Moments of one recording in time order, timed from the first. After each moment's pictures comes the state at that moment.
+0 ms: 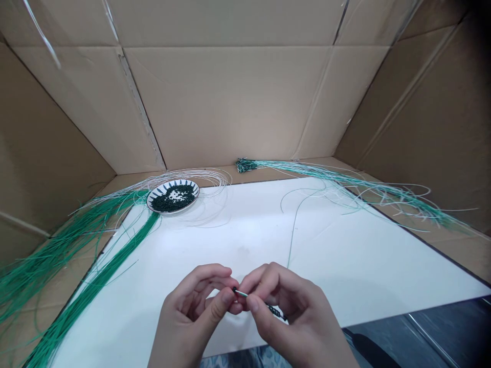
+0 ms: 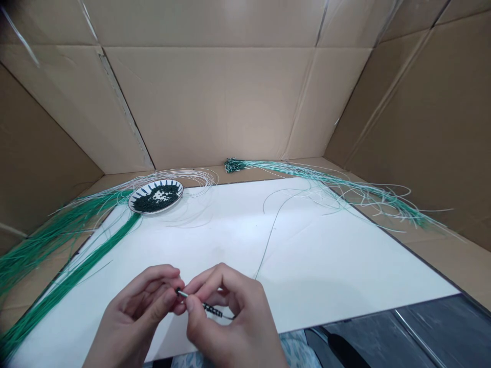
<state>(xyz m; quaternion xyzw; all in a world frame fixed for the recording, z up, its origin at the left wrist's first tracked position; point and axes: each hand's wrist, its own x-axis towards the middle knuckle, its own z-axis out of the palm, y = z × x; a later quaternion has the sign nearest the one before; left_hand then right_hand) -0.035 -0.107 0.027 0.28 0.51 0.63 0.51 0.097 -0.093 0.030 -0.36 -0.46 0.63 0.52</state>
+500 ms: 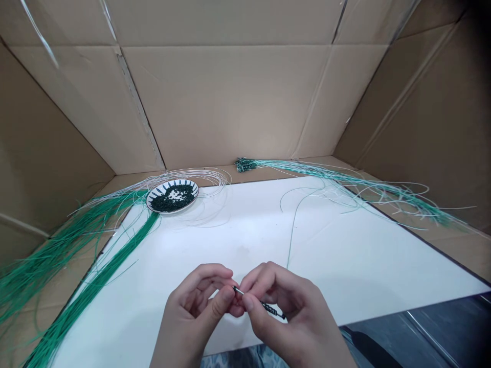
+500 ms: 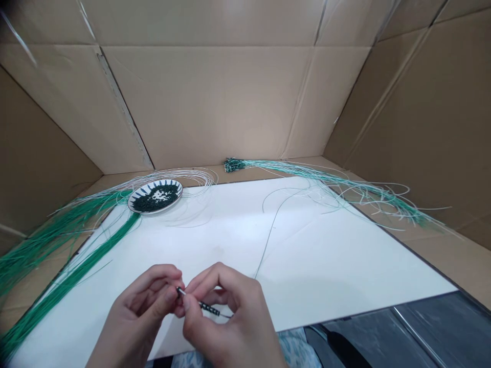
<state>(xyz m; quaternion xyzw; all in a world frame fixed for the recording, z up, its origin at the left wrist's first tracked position) -0.036 -0.105 0.027 0.28 0.50 0.61 0.54 0.097 -0.093 0.035 -0.38 -0.48 0.62 0.50</state>
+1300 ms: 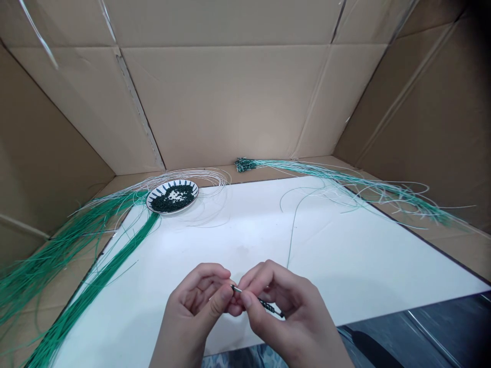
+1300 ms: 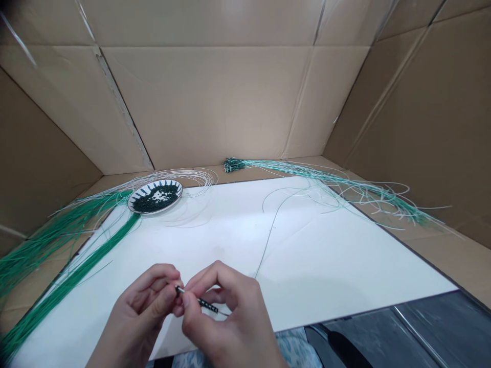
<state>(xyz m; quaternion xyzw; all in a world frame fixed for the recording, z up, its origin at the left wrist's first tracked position) -0.039 -0.104 0.024 0.26 0.48 0.61 0.58 0.096 -0.092 0.030 -0.36 -0.49 0.61 0.50</state>
